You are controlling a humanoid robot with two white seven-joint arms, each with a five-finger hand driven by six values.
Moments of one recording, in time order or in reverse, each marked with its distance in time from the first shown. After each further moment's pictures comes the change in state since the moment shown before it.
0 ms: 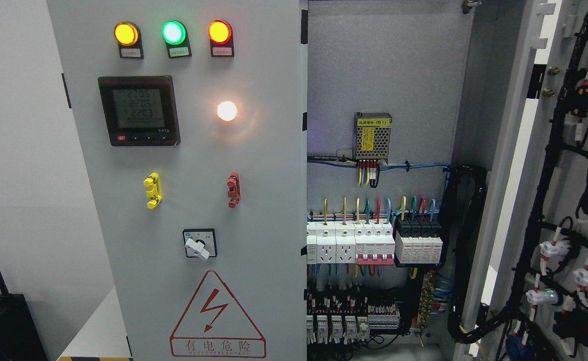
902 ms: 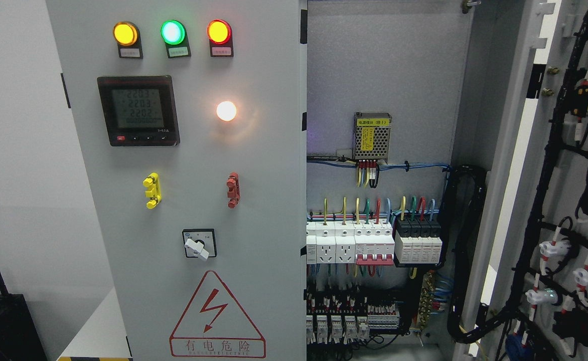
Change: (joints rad) left arm -0.199 -0.383 0.233 0.793 -0.290 -0.230 0.055; right arm 0.000 0.000 0.000 -0.007 0.001 0.000 0.000
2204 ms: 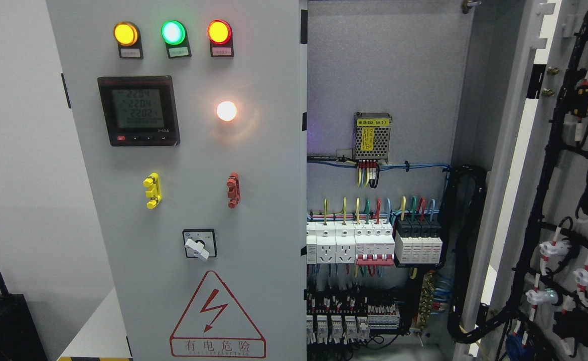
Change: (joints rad) left arm -0.005 -0.097 0.302 0.192 -0.128 0.047 -0.005; right arm 0.148 -0.045 0.000 -0.256 0.000 0.037 -0.011
